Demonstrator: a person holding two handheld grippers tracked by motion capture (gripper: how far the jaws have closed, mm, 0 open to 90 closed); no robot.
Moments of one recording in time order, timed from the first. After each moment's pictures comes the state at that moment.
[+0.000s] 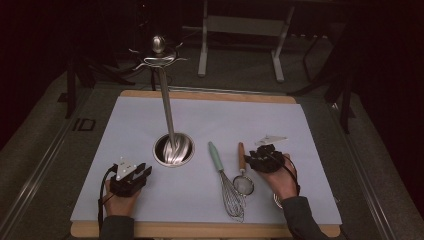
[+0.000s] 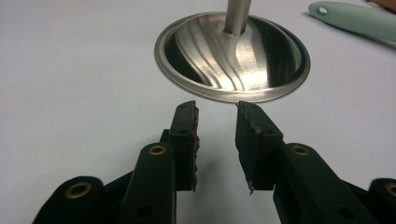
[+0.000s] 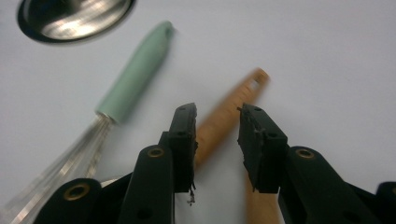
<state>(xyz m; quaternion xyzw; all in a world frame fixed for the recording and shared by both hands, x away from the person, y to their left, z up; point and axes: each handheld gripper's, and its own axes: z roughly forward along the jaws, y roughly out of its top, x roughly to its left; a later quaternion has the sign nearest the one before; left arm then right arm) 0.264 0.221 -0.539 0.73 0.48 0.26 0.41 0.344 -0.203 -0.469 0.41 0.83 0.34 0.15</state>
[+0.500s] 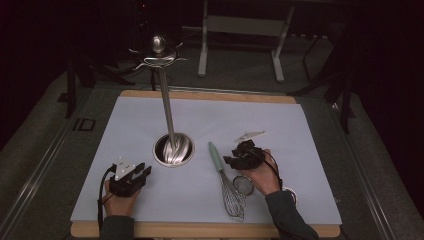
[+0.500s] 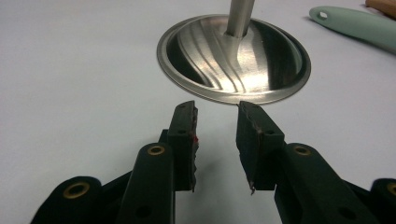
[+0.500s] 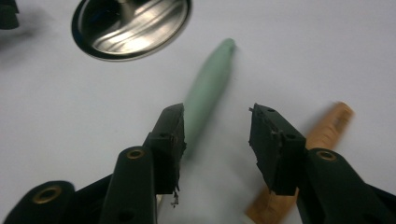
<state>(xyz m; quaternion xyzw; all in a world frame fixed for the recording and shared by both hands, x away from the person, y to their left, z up) 0.264 0.223 -0.539 0.73 0.49 0.25 0.41 0.353 -0.151 -0.468 0.38 0.85 0.34 0.10</state>
